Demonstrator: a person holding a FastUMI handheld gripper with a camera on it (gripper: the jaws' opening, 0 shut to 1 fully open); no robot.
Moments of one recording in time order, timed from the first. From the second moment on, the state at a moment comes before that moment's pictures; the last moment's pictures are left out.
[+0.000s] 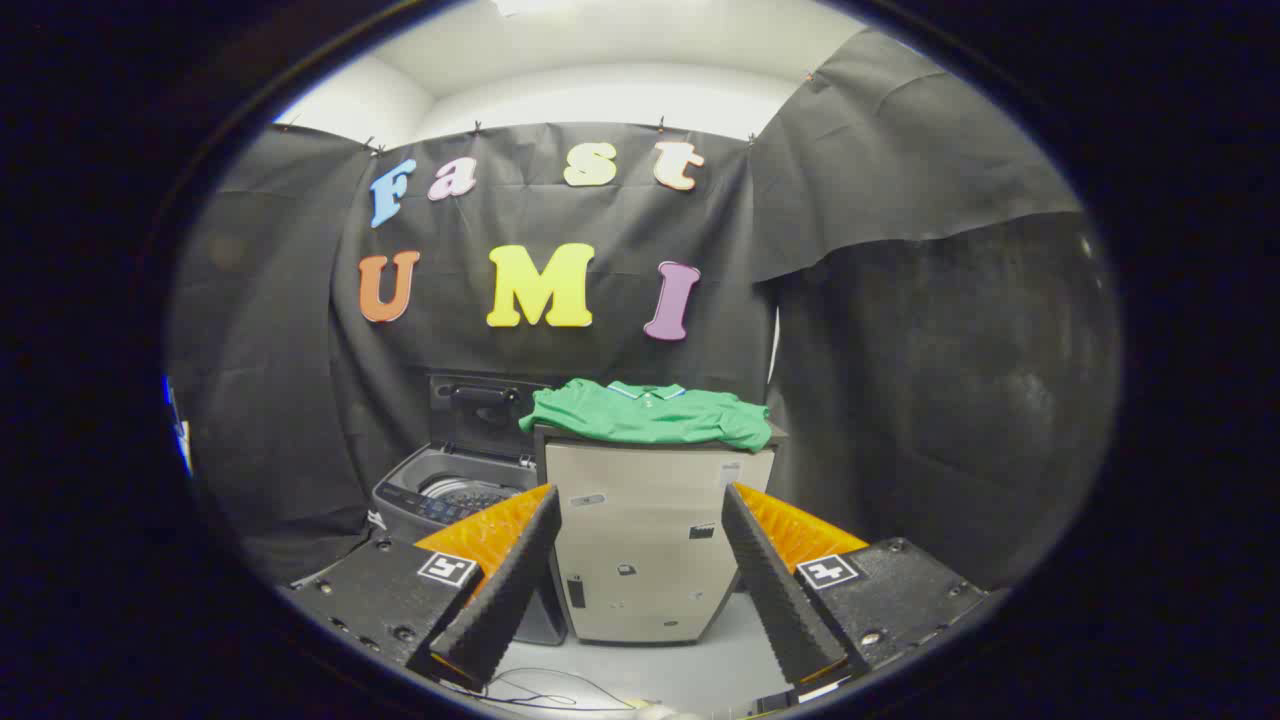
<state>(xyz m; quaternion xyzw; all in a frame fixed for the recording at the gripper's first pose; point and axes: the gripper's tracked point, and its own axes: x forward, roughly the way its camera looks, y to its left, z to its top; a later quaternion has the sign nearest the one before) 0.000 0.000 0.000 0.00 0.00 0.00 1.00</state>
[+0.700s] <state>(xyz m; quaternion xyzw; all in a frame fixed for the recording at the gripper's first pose) -0.005 -0.006 -0.009 0.00 0.02 -0.02 1.00</state>
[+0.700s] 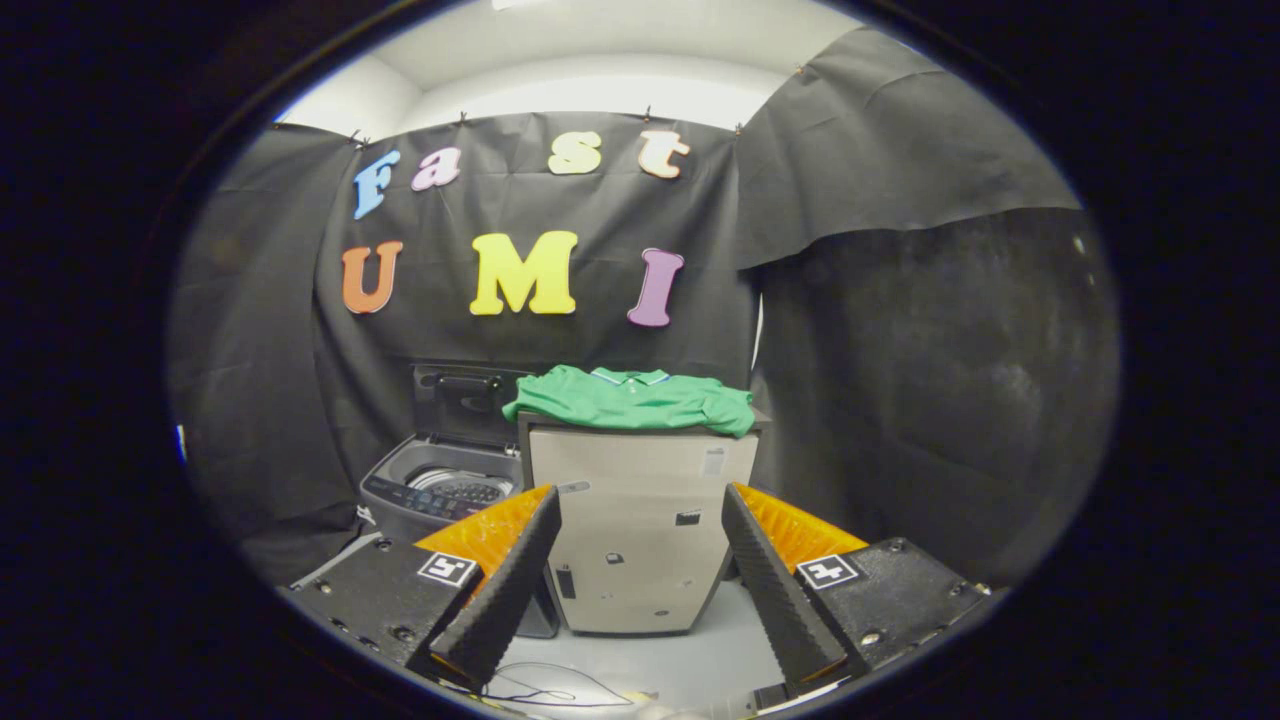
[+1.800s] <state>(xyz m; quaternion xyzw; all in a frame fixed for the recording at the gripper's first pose) 0.026 -0.010 0.079 0.01 0.02 -0.05 1.00</state>
